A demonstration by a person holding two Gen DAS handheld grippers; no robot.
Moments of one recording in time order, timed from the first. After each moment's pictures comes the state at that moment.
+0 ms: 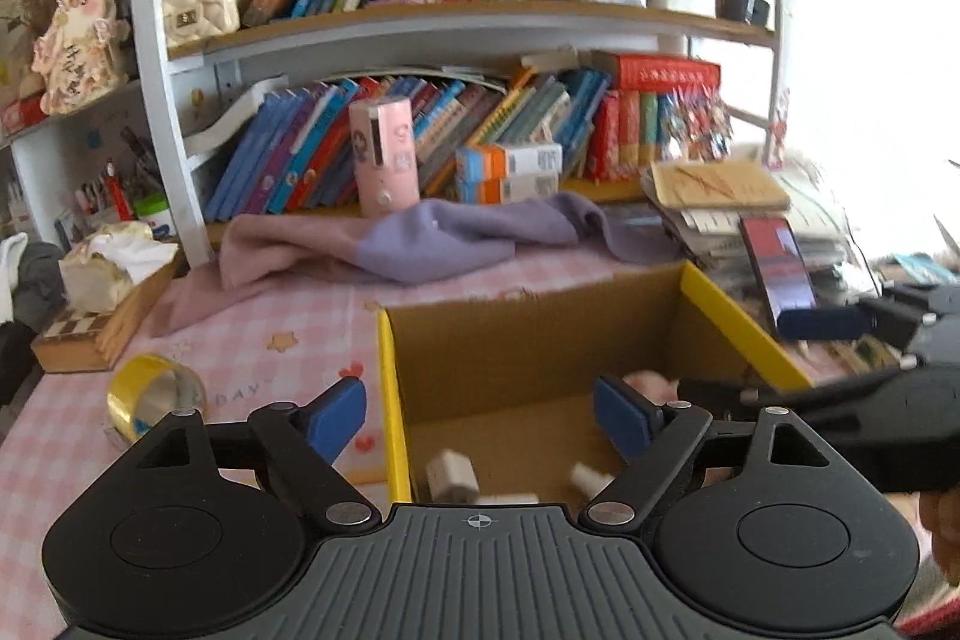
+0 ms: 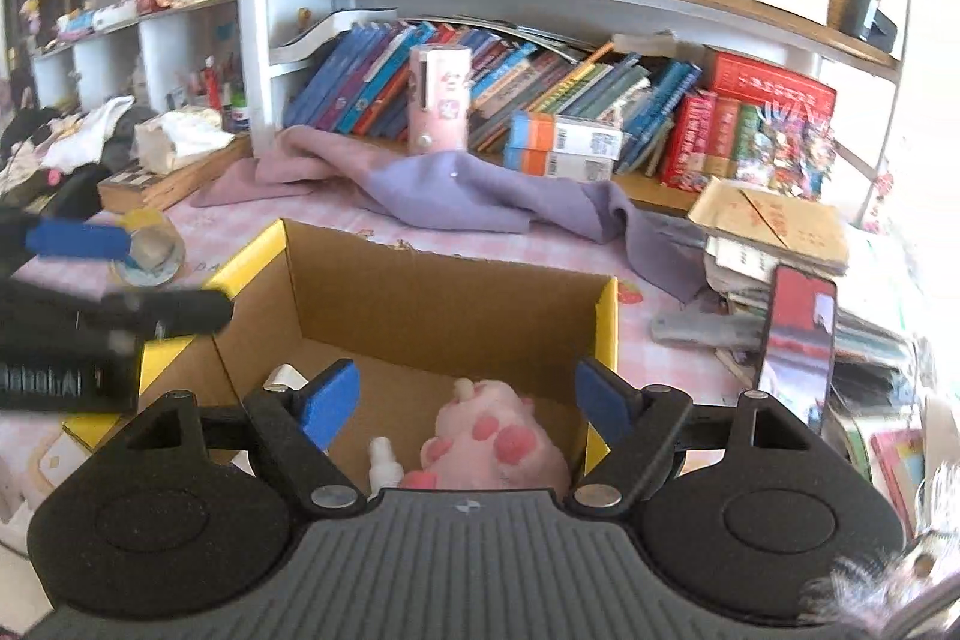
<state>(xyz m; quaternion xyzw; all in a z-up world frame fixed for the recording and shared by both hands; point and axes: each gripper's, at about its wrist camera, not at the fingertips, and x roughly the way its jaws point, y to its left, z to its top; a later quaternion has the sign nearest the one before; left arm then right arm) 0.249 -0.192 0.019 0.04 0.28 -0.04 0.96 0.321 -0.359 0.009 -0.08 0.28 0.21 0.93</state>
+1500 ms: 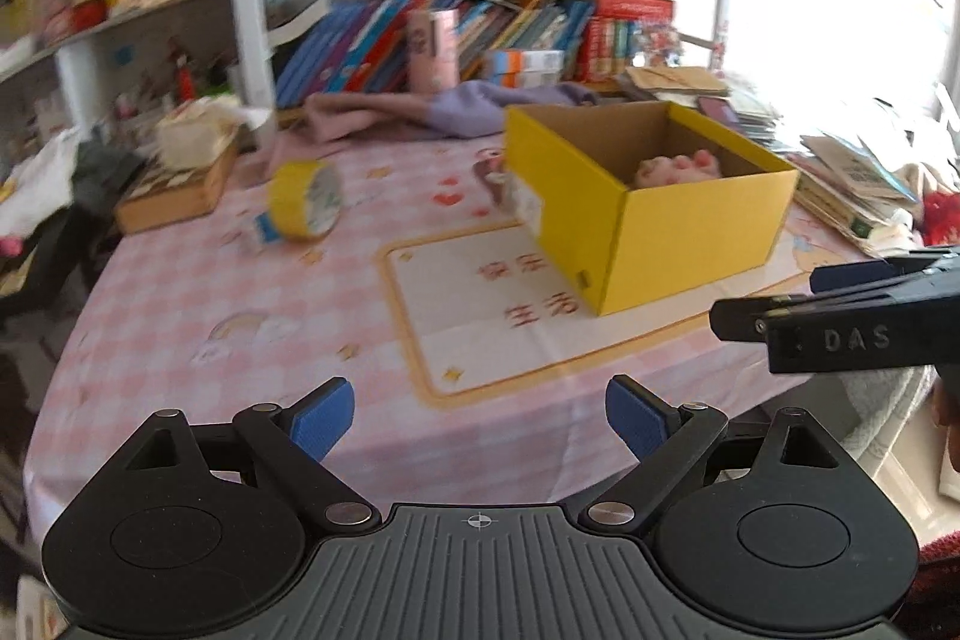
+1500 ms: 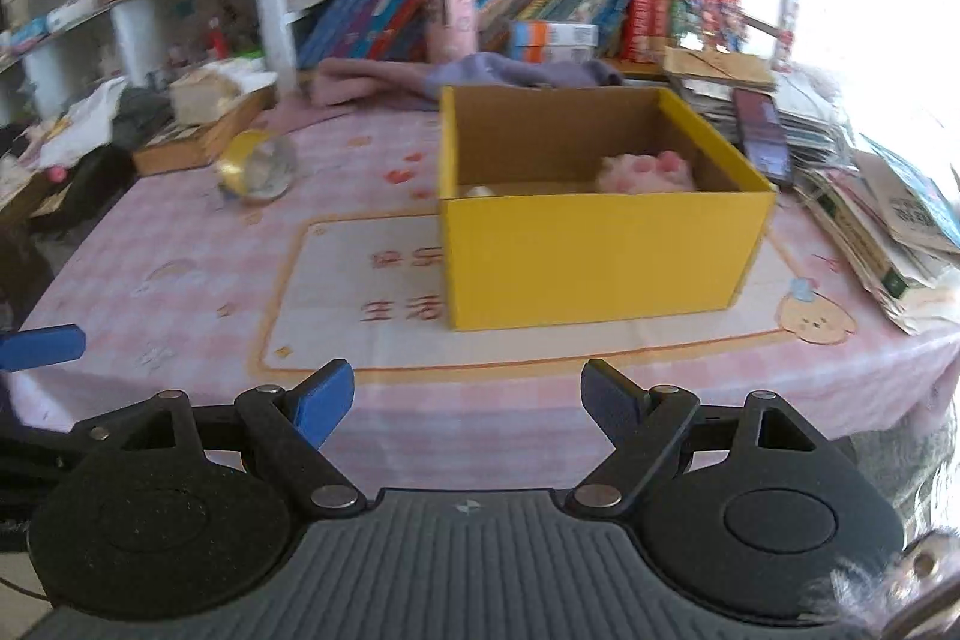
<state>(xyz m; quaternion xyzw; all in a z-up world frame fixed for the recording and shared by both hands) 0.049 -0.008 -0.009 0.03 0.33 -0.09 0.94 0.079 -0.203 0.003 -0.01 0.35 0.10 0.93</state>
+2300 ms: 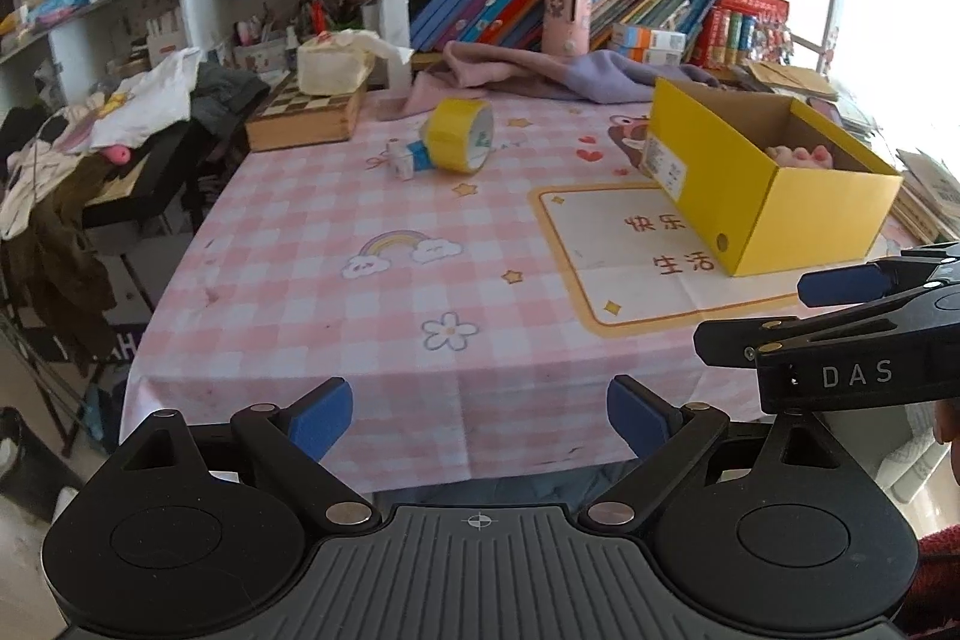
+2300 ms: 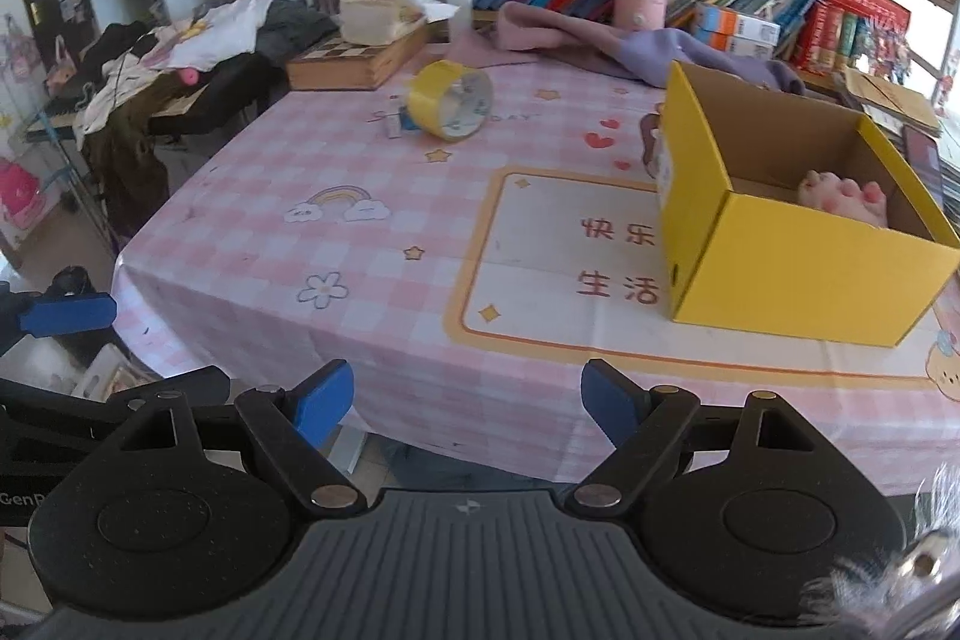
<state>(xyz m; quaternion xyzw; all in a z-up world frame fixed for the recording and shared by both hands) 0.027 0.069 -0.015 0.00 0.37 -0.01 0.93 0.081 -0.103 -0.006 -0.06 0.39 0.22 0.89</state>
